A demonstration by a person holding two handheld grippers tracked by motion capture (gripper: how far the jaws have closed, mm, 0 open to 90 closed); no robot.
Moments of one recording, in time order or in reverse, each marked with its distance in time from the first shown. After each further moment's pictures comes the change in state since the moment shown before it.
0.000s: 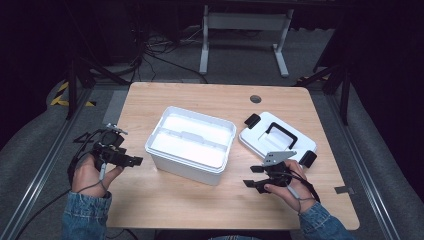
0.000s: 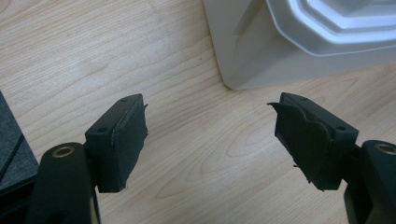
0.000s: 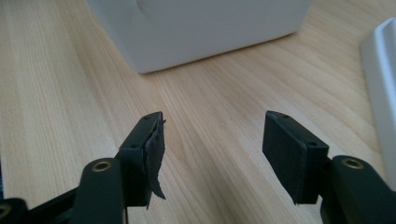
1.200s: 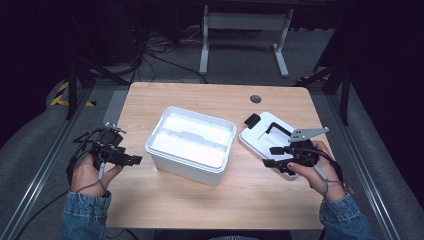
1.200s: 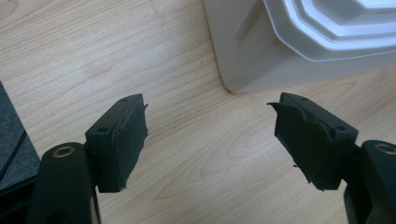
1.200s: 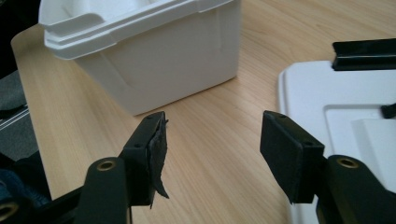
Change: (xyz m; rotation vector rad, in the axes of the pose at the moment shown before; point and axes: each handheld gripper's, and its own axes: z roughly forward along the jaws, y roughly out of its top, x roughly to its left) left arm 0.001 0.000 -0.004 -0.013 -0.002 -0.009; right arm -0.030 0.037 -0.077 -0.060 -0.020 0.099
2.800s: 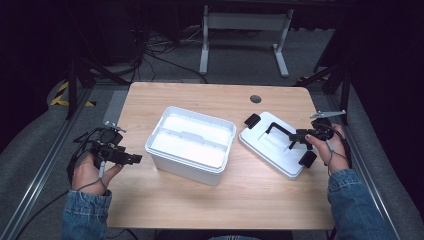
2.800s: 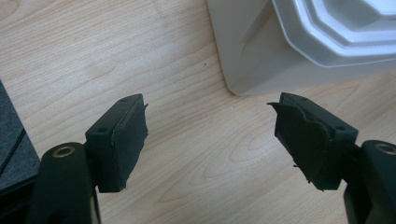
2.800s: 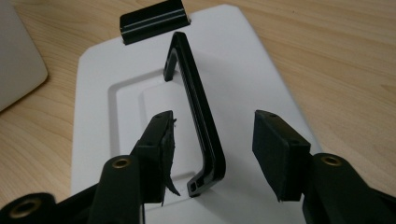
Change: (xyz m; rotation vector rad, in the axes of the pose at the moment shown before) left arm 0.004 0.001 0.002 -0.003 -0.005 -0.017; right arm -0.144 -0.031 -0.002 0.016 -0.256 0.239
